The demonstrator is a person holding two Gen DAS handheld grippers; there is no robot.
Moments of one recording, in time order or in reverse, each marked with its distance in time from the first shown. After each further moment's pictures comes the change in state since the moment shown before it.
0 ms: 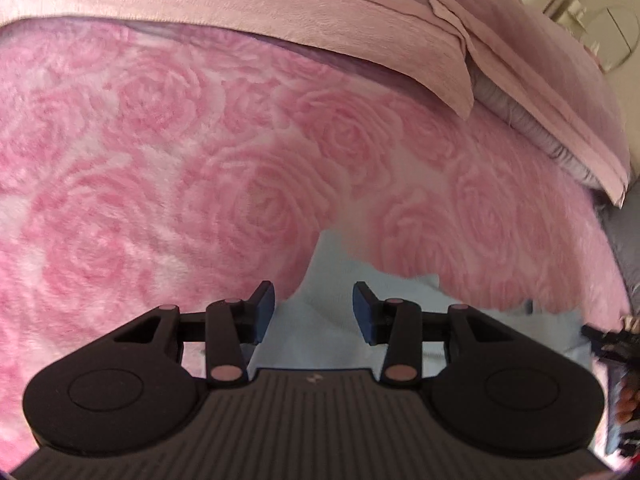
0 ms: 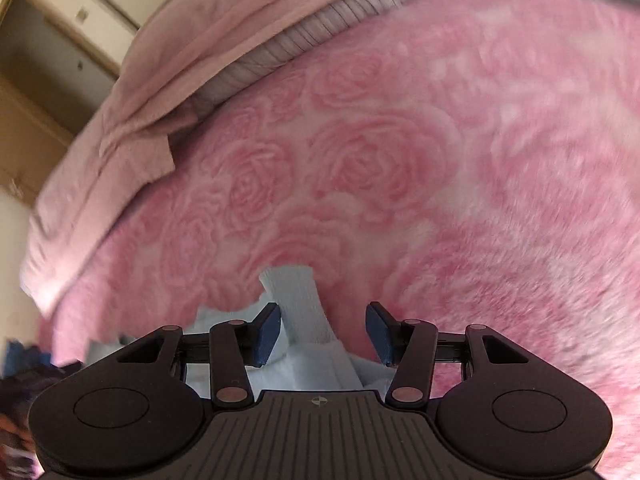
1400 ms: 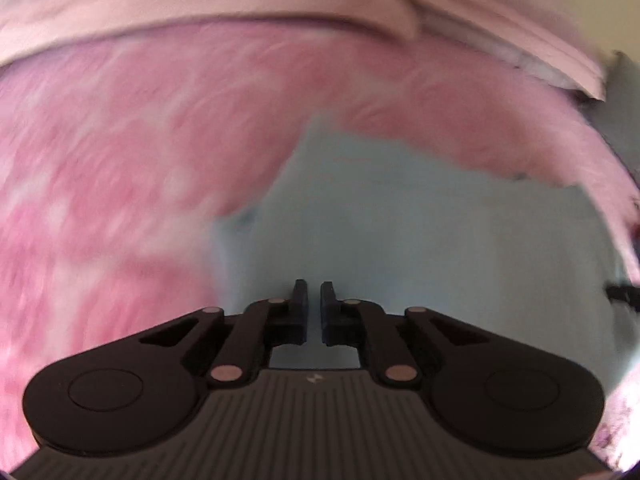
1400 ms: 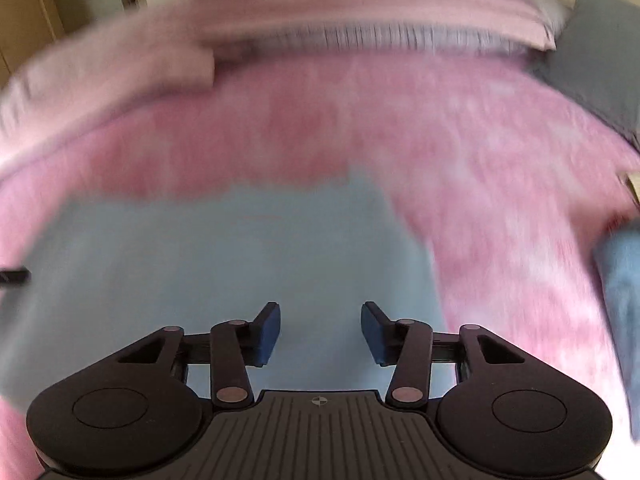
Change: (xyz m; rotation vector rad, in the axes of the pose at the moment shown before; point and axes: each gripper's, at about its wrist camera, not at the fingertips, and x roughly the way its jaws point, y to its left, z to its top) left arm -0.043 0.002 -0.085 0.219 0.002 0.072; right arm -0.045 0.098 -0.142 -0.387 -0.026 -0.427
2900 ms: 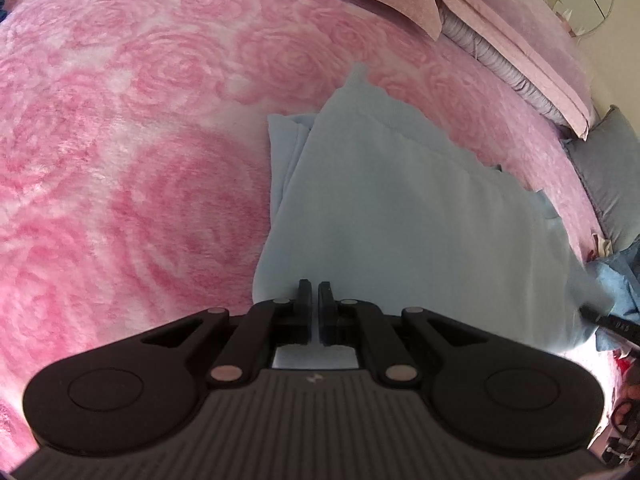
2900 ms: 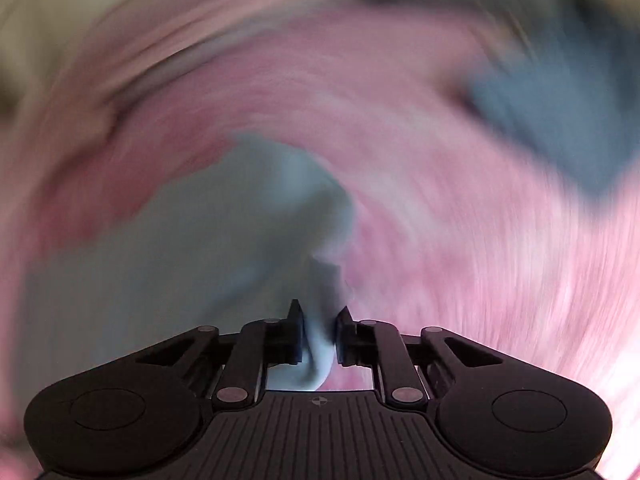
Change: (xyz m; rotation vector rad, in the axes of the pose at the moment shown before) left arm -0.048 0.036 -0.047 -0.169 0.086 -0.140; right arm -0.067 0.050 -0.018 0.172 -0.118 -0.175
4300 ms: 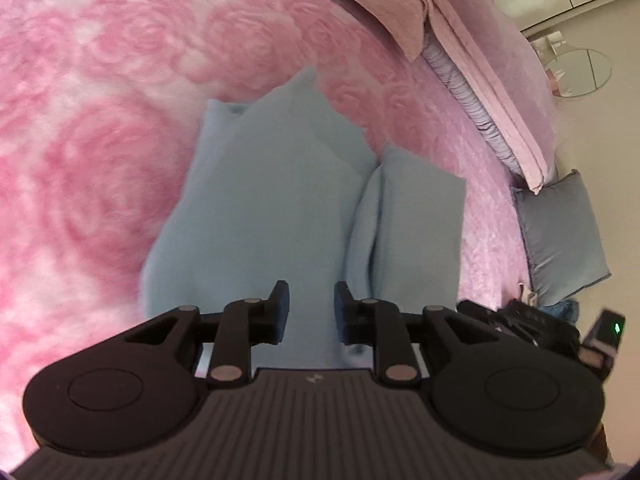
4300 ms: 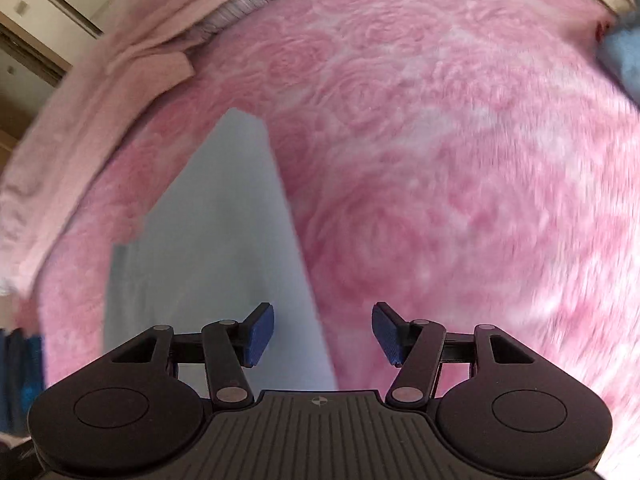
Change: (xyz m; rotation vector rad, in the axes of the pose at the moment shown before) left arm 0.000 -0.034 0.020 -0.208 0.061 -0.224; right arm 0.030 0.056 0.048 0.258 0.314 0.259
